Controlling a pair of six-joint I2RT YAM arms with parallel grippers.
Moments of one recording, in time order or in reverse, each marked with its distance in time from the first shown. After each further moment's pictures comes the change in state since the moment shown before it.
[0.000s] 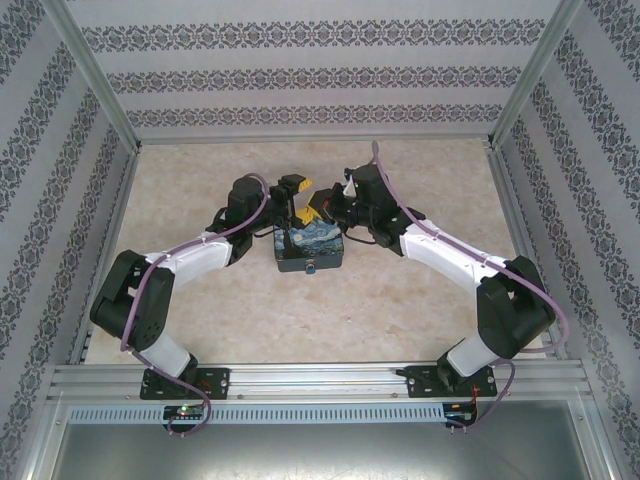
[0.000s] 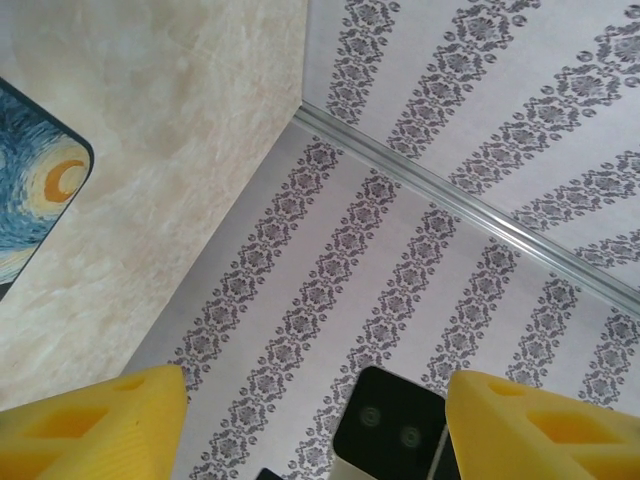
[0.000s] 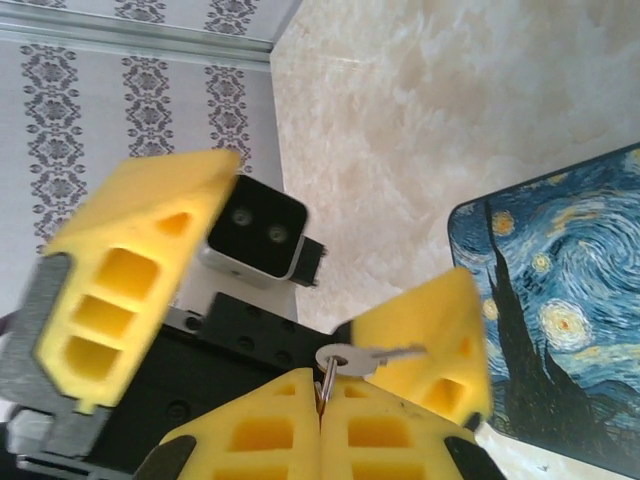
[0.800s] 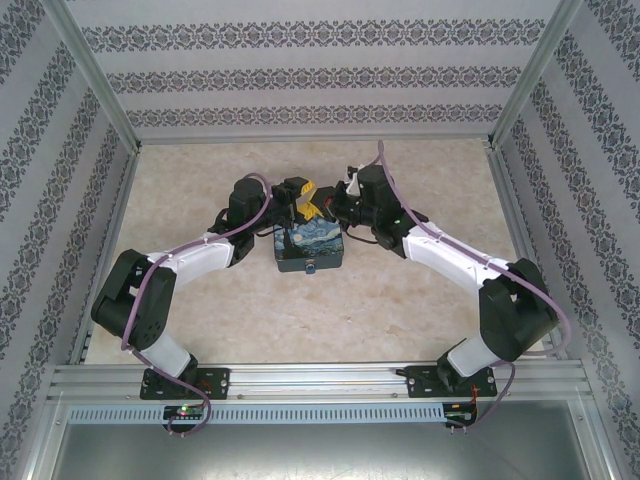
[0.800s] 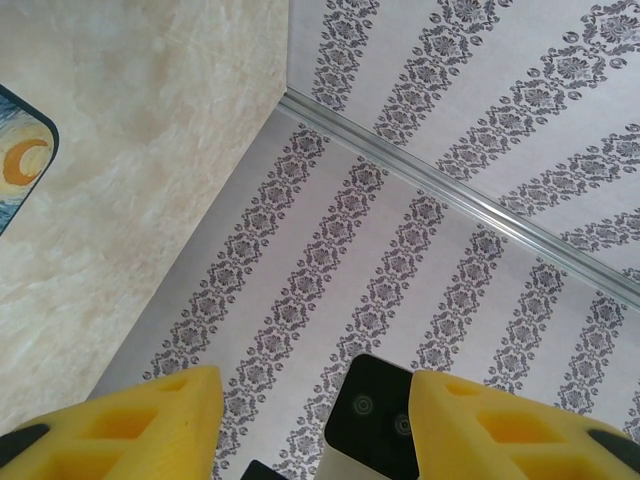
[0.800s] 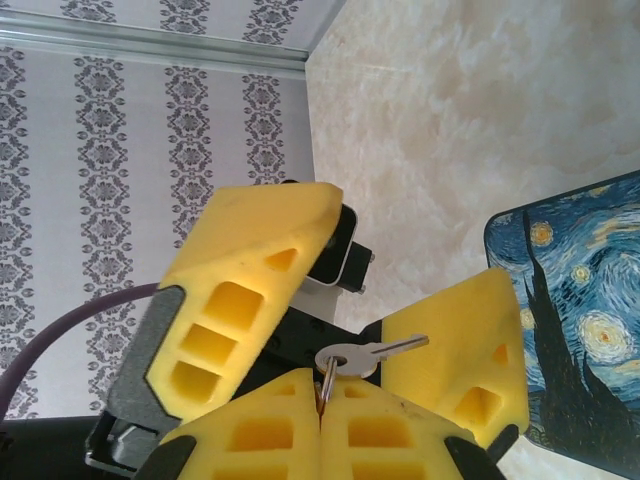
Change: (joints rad) left arm -0.011 0.003 -0.004 0.052 -0.004 -0.017; right arm -0.013 -0.023 -0.035 0.072 -0.019 0.034
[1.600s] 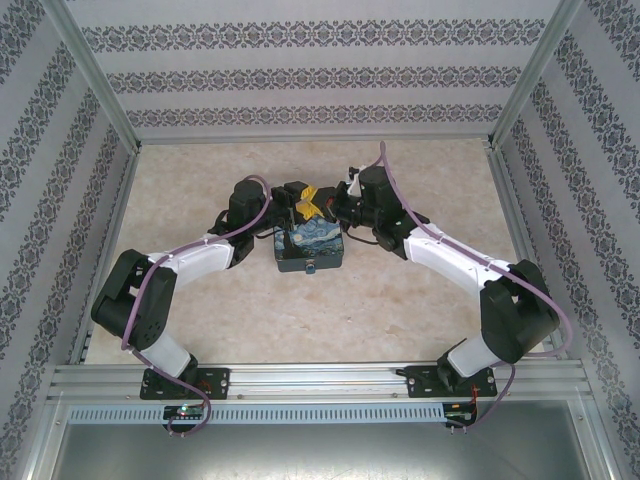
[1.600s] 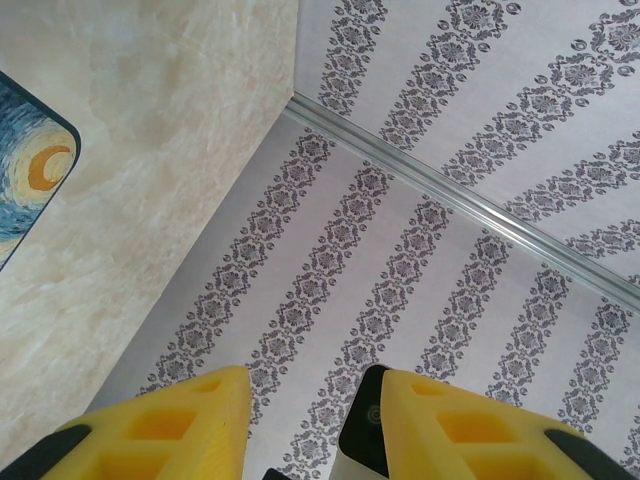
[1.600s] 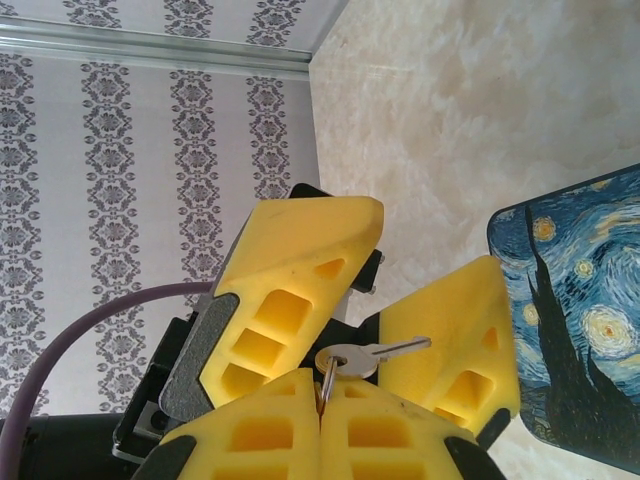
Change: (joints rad) left arm 0.000 0.000 -0.014 0.004 -0.003 0.000; right arm 0.000 -0.007 -0.020 0.023 0.000 0.023
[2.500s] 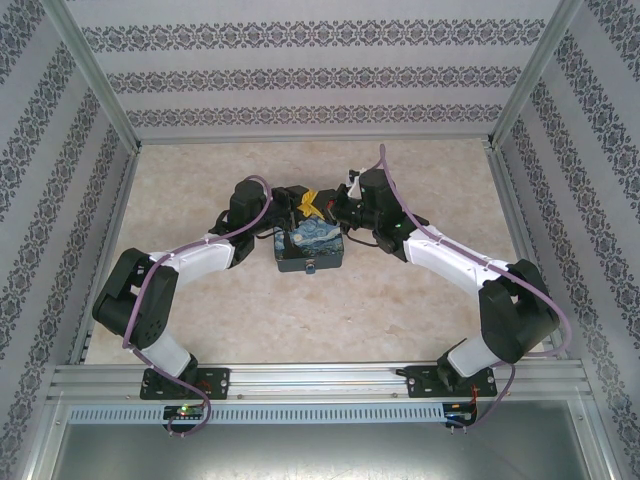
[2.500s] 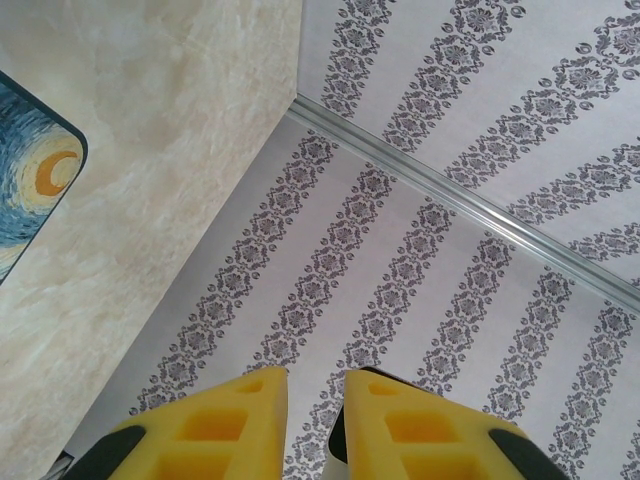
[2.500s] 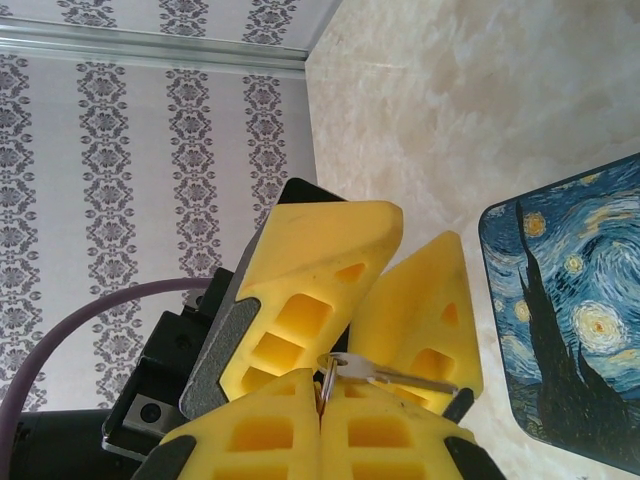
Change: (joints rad) left arm 0.000 0.009 0.000 0.004 0.000 0.000; right arm 0.000 0.000 -0.022 0.023 -0.002 0.010
